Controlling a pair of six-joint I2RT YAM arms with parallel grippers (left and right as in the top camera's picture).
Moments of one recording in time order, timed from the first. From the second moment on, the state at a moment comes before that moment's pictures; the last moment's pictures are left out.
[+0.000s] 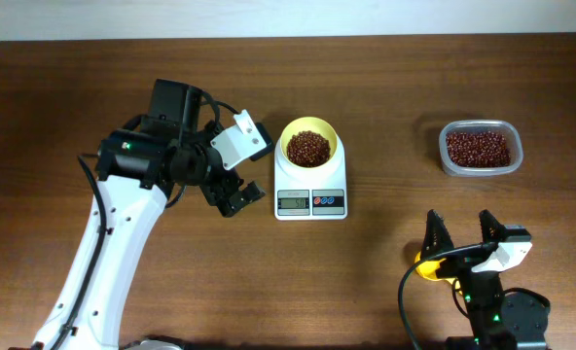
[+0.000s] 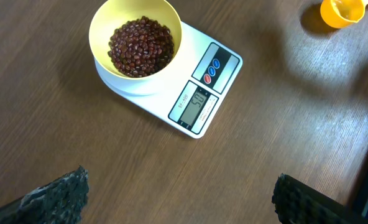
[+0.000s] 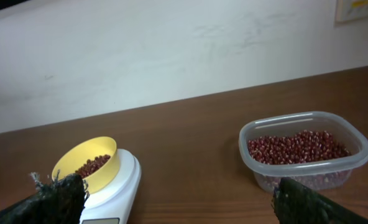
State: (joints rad) left arm -0.20 1.45 1.44 -1.14 0.43 0.76; right arm 0.02 0.01 0.21 -0.27 -0.09 0.25
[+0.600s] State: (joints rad) left arm -0.20 1.45 1.44 -1.14 0.43 0.76; right arm 0.02 0.01 0.01 0.08 -0.10 0.25
